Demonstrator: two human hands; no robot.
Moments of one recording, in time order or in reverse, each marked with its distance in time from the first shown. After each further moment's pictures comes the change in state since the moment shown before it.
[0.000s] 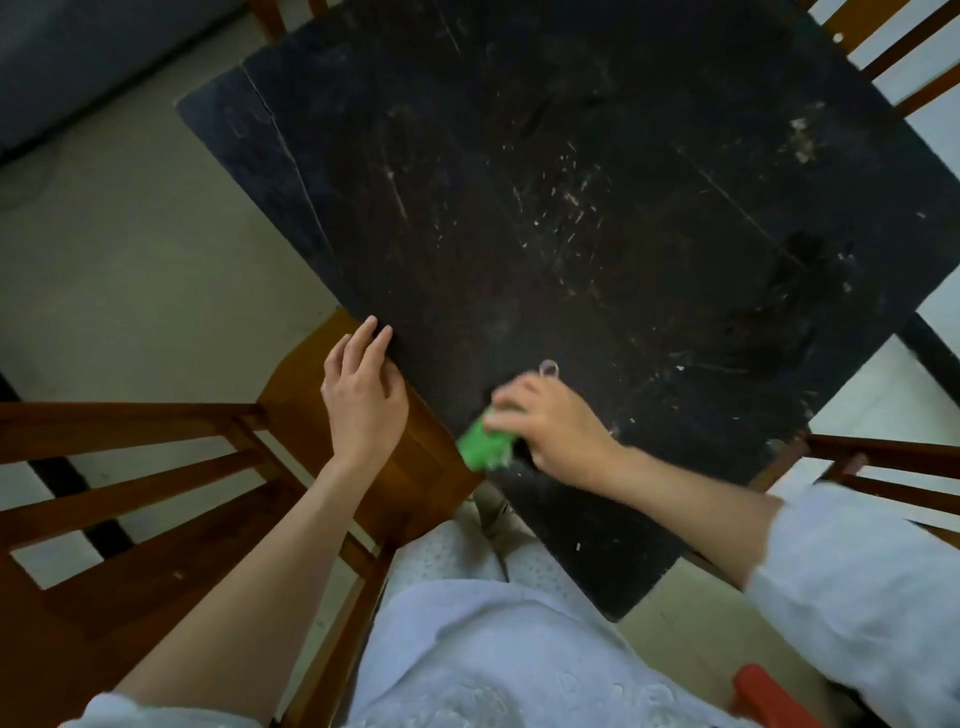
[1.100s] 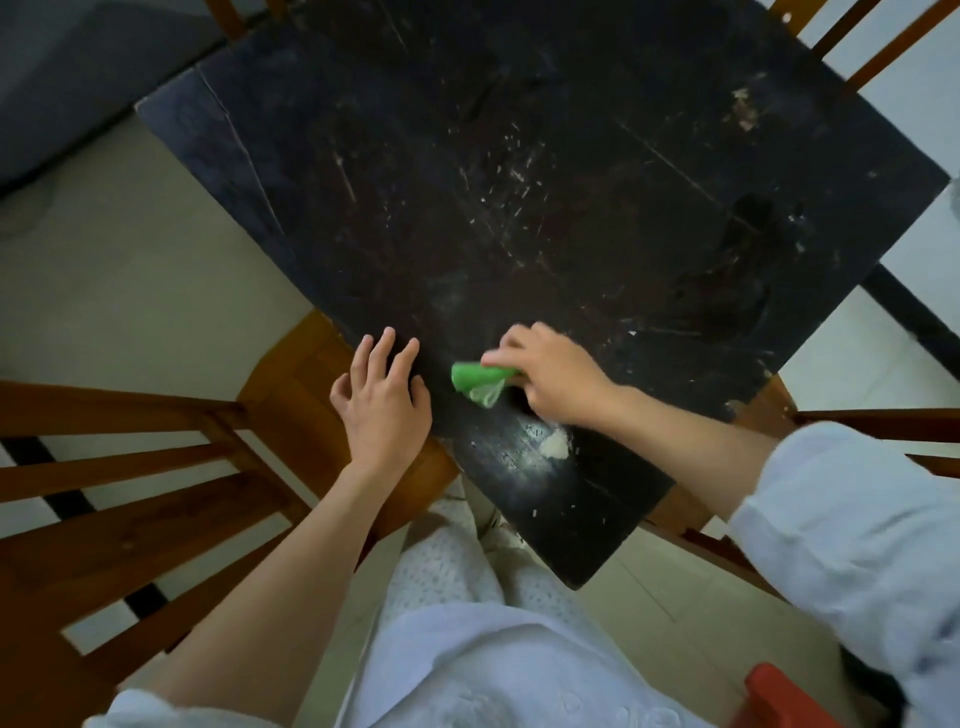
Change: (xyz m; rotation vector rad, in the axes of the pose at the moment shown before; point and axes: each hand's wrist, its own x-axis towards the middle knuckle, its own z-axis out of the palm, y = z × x) left_hand -0.053 0.040 0.035 0.287 -0.103 0.090; right_hand -0.026 0.032 -0.020 0.028 -0.091 0.309
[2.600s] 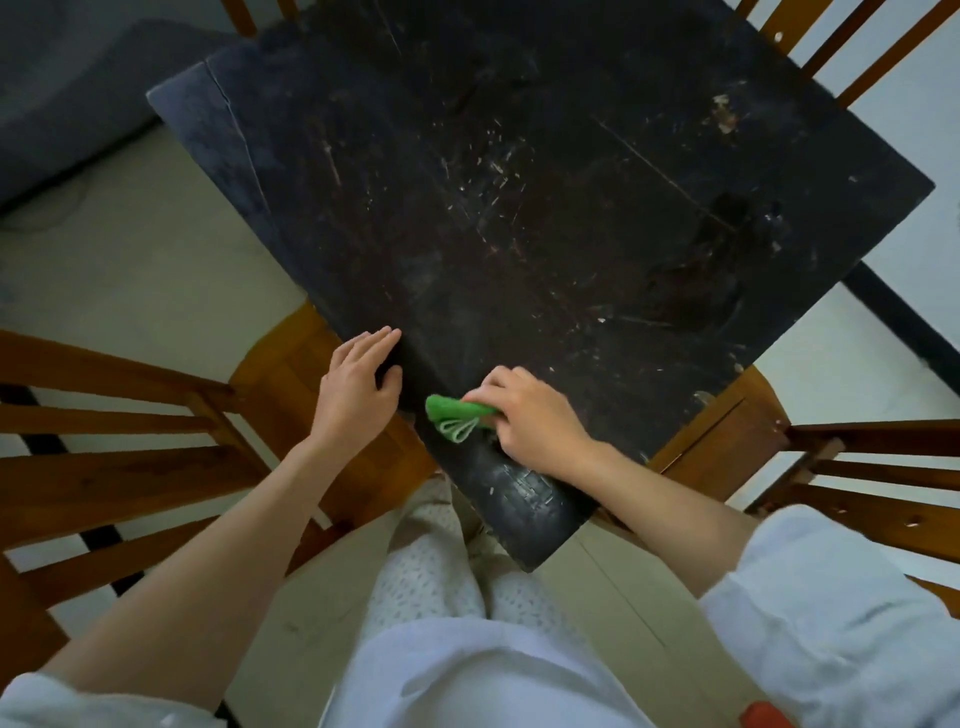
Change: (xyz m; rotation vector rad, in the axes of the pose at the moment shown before) left_hand -0.017 0.008 -0.004 -0.199 -0.064 0.020; right_hand -0.064 -0.012 0.035 0.205 0.147 -0.029
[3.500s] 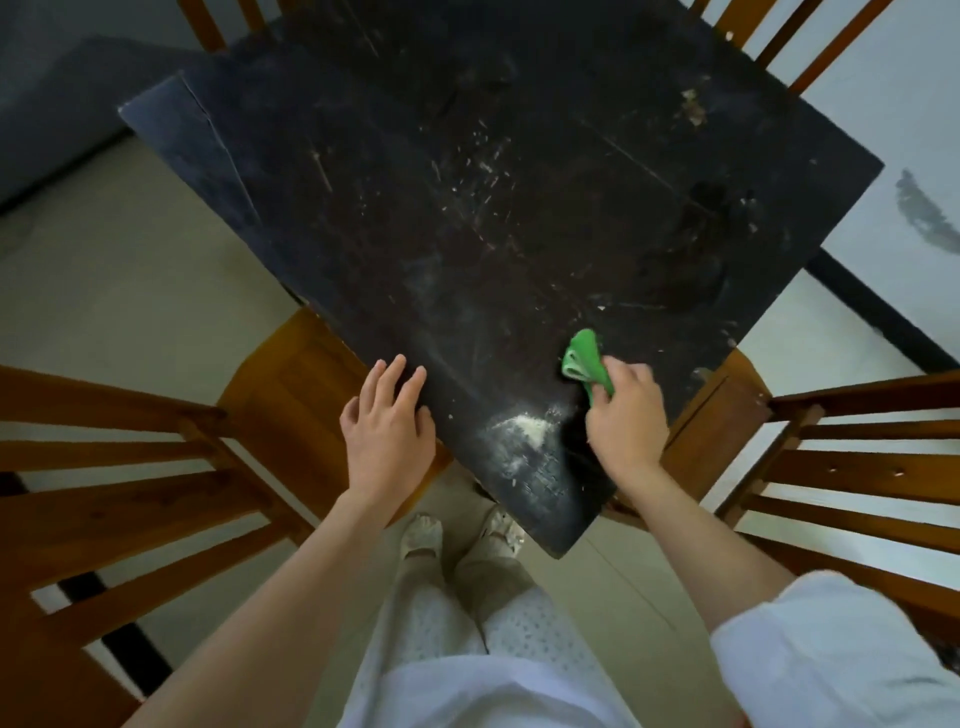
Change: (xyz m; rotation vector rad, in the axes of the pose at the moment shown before) left_hand -0.035 -0.009 0.027 0.187 0.021 0.086; right_hand -0.037 0.019 0.003 -0.026 0.441 0.799
